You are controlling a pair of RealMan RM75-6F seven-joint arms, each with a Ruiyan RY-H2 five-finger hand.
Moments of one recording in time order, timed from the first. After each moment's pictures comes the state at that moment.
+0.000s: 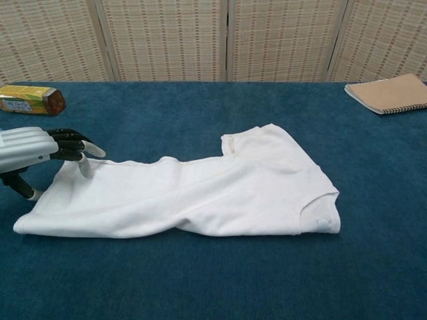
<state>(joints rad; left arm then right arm) -0.63 -1.67 0.21 -0.49 1.82 1.29 -0.50 0.26 -1.11 0.16 -1.76 -1.37 1.43 -0.15</state>
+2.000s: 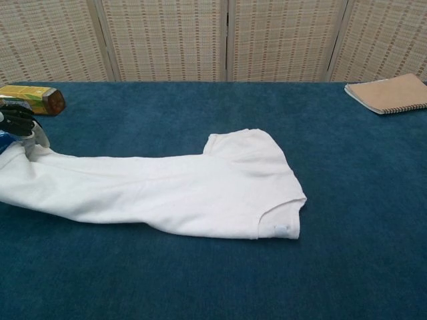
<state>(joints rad) -0.56 -1.53 0.16 -0.63 1.72 1.32 -0.53 0.26 -1.15 0.17 -1.74 -1.42 1.42 -0.15</state>
